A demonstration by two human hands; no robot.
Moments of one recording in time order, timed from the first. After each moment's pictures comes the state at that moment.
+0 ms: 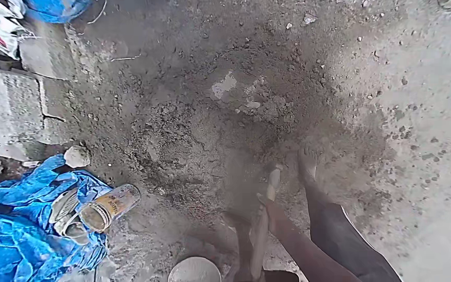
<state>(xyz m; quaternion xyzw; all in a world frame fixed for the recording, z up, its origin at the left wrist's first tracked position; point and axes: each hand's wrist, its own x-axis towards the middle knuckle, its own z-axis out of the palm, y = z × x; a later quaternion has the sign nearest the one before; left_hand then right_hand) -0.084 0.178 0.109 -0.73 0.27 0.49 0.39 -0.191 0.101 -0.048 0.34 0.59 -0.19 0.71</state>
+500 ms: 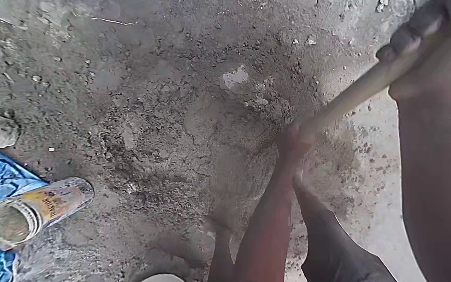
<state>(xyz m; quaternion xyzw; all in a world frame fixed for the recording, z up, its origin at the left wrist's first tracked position) -0.188 -0.100 -0.035 -0.65 0.53 0.50 -0.22 -0.317 -0.250 0.148 -0.41 0.54 -0.54 0.50</state>
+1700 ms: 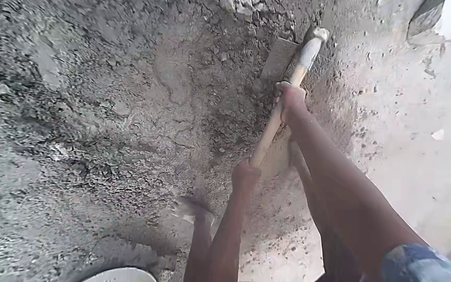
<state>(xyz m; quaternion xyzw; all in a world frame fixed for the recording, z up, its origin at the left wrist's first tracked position) -0.060 0.149 -0.165 -0.71 0.33 0.62 0.06 -0.203 -0.084 -0.198 -0.12 0.77 -0.34 0.53</state>
